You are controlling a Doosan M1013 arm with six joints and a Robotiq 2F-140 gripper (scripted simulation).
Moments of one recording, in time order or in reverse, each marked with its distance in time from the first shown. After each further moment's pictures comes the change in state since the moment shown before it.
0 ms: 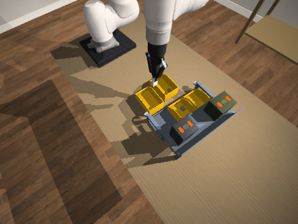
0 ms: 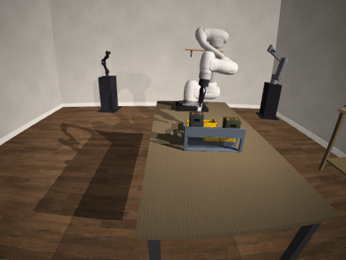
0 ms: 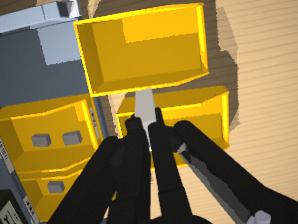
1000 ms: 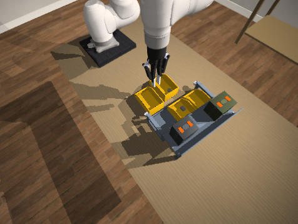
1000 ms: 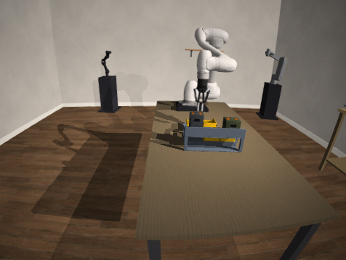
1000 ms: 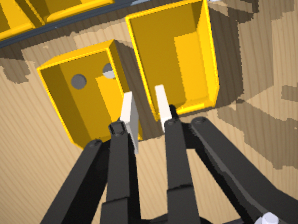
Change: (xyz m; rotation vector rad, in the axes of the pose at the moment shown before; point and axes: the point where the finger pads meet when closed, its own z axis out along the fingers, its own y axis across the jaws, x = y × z) arm -0.003 -0.005 -0.003 0.030 -0.103 -1.470
